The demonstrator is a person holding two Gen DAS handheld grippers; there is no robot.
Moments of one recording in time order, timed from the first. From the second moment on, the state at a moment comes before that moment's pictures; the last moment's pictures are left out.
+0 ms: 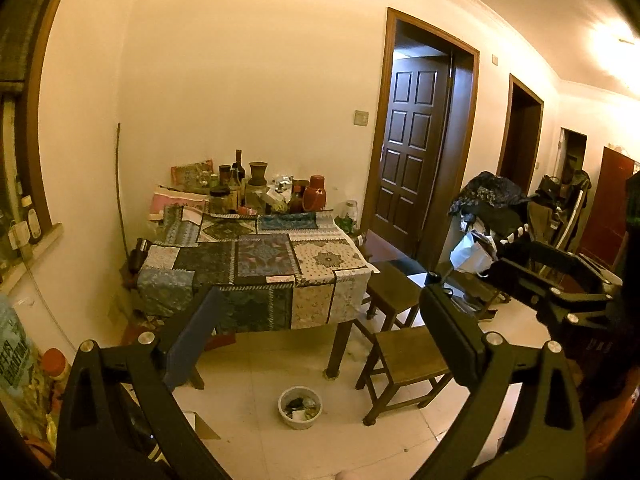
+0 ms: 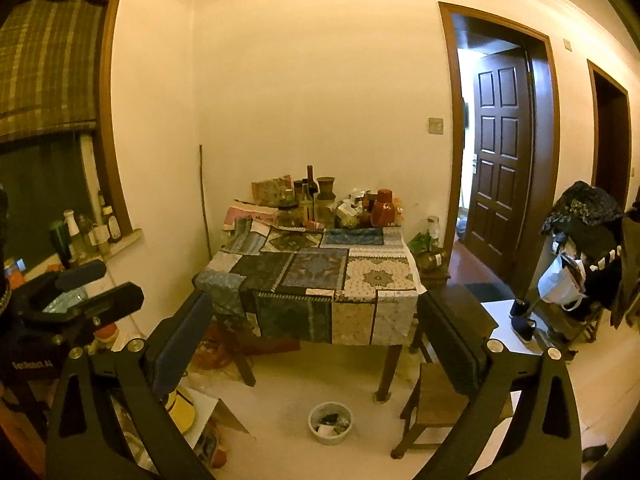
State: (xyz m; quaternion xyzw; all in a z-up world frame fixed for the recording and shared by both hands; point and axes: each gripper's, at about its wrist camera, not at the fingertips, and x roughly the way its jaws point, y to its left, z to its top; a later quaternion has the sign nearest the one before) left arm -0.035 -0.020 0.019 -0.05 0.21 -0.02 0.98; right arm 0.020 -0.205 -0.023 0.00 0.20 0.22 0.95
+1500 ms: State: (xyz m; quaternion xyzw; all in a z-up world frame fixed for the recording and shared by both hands) left arm -0.022 -0.018 0.025 -0.05 0.21 -0.01 0.98; right arm 0.025 -0.216 -0.022 0.01 0.23 0.23 0.95
